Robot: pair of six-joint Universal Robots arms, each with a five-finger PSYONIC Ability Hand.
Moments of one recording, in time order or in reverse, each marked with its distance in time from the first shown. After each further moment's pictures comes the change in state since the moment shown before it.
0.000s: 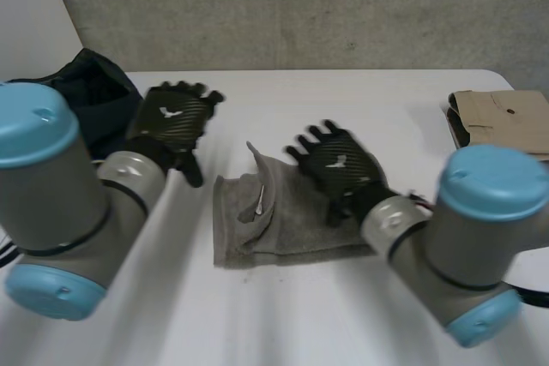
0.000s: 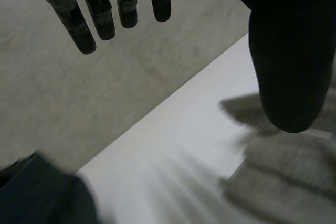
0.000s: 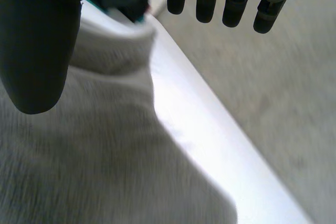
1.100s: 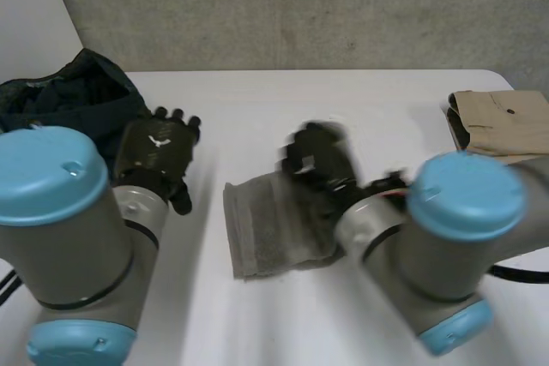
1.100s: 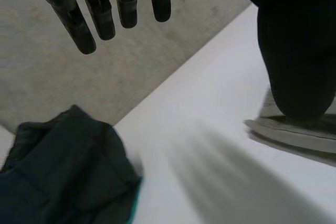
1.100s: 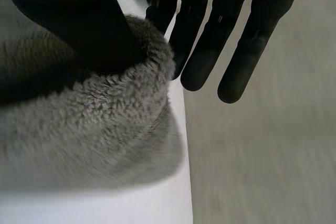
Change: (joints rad) left arm -0.079 0.039 -0.097 0.017 -0.298 0.067; right arm 0.162 0.049 -0.077 -0.050 0.029 -0.536; left_hand 0.000 0.000 0.000 0.000 -0.001; right_hand 0.843 0.967 0.978 0.986 0.963
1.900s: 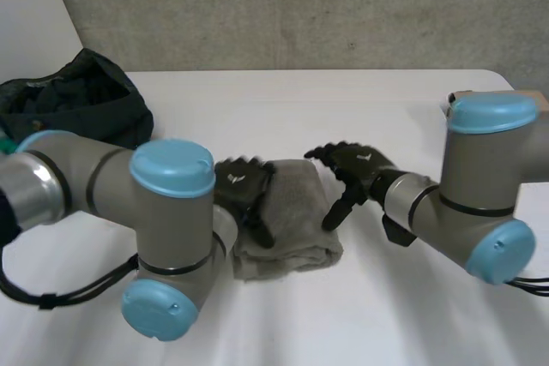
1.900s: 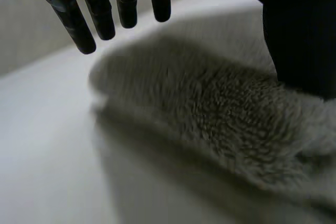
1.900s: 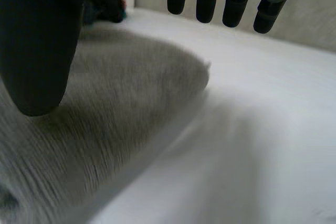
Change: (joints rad) left arm -0.090 -0.413 0.301 -0.170 0.144 -0.320; right arm -0.267 0.174 -0.250 0.428 -0.142 1.010; left_hand 0.000 0.000 0.000 0.000 0.000; right_hand -0.844 -0.967 -0.978 -0.986 -0.963
